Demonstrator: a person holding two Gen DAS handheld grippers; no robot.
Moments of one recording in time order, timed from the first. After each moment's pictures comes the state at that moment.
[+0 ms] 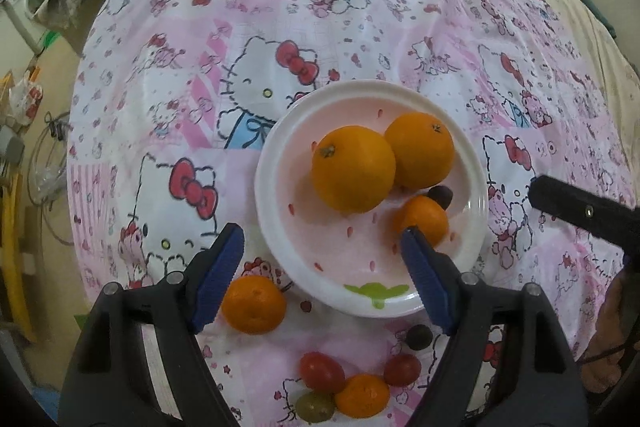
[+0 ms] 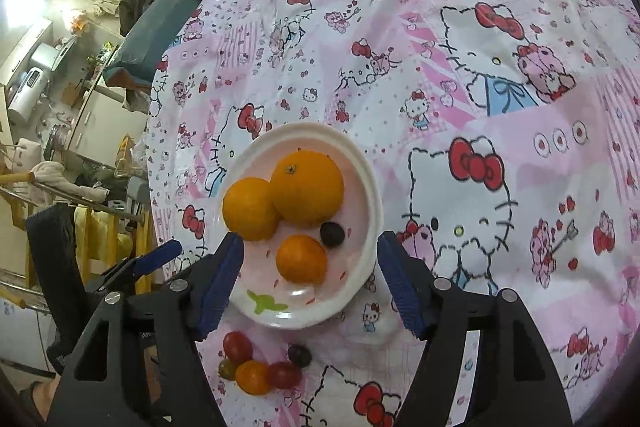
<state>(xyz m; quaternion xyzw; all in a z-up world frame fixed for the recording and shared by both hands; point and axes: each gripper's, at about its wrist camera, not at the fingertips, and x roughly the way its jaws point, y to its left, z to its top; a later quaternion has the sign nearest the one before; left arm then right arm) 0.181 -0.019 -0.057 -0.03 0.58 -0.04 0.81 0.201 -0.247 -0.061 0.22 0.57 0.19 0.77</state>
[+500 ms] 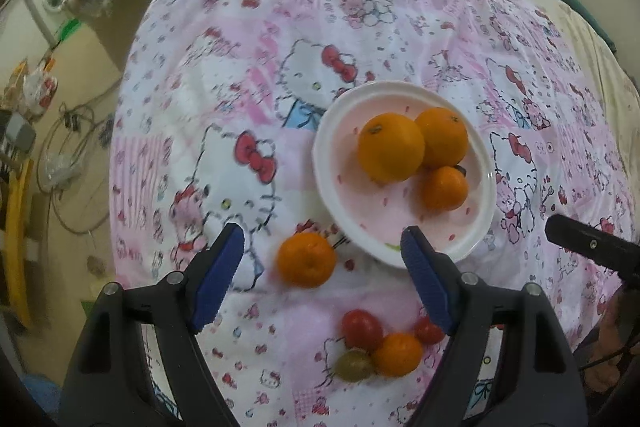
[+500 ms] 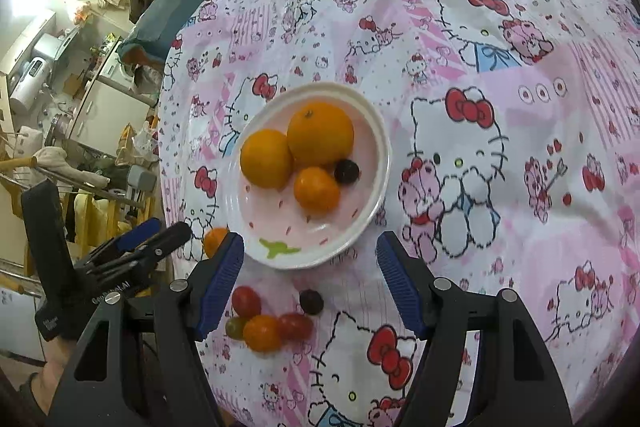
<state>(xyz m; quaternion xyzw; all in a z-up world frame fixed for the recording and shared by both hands) 0.138 0.022 -0.038 -0.05 0.56 -0.01 0.83 0.151 -0.241 -0.052 0.21 0.58 0.20 0.77</state>
